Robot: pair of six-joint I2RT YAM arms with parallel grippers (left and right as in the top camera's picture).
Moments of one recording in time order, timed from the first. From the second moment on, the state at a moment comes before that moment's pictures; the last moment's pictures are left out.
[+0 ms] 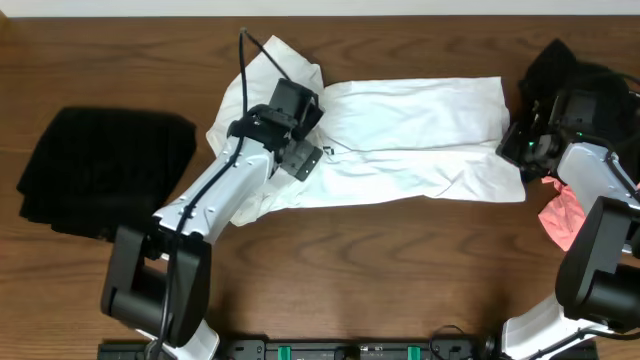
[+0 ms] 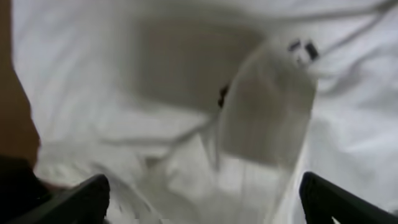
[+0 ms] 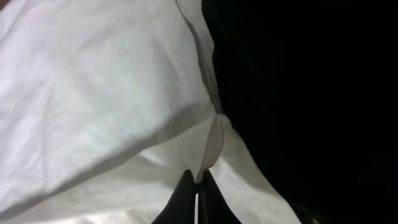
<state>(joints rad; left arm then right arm) -0.41 1.77 1.25 -0.66 -0.14 0.22 -0.27 1.81 1.10 -0.42 -0.24 0.30</state>
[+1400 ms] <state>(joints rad) -0.41 1.86 1.22 -0.73 -0.31 0.29 -0.27 1.81 1.10 -0.45 -0.24 0.29</state>
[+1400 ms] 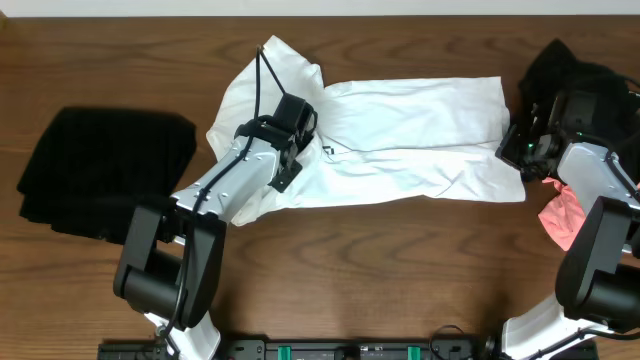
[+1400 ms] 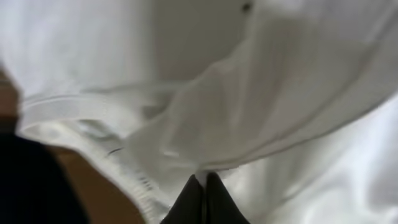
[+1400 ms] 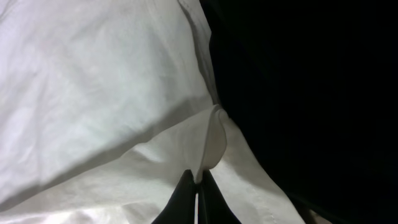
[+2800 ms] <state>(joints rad) -0.28 1.68 1.24 -0.98 -0.01 -0.29 -0.27 1.81 1.10 -0.62 -0.23 0.27</state>
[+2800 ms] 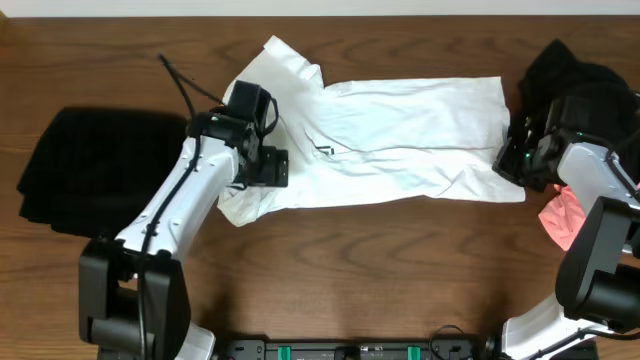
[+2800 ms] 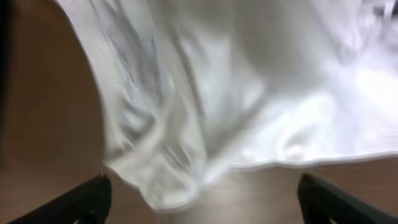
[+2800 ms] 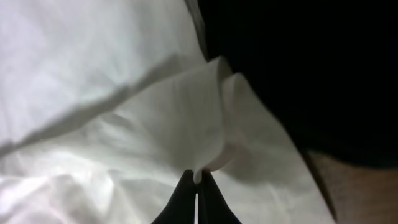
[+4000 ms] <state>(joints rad) -0.28 1.80 1.10 -0.93 -0.15 -0.45 -0.20 1.81 1.07 -0.67 -0.07 0.30</state>
